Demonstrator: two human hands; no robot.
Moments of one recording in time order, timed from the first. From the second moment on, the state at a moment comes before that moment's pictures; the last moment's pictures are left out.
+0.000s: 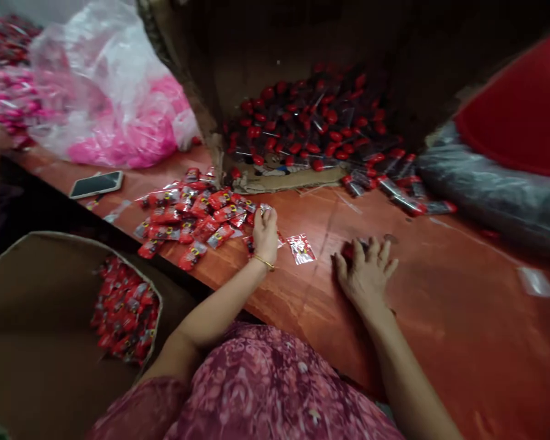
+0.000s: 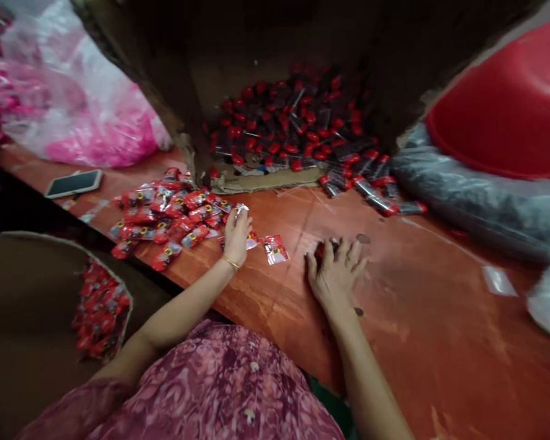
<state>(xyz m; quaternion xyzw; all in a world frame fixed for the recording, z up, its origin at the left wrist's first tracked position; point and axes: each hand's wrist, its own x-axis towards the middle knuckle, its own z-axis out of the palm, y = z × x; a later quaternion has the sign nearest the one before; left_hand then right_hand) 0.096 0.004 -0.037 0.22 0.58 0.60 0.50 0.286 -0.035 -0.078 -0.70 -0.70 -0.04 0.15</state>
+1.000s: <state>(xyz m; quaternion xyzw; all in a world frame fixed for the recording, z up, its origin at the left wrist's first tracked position) 0.087 -0.035 -0.028 0.71 0.60 0.34 0.18 0.226 -0.041 -0.048 -0.56 -0.56 0.35 0.50</state>
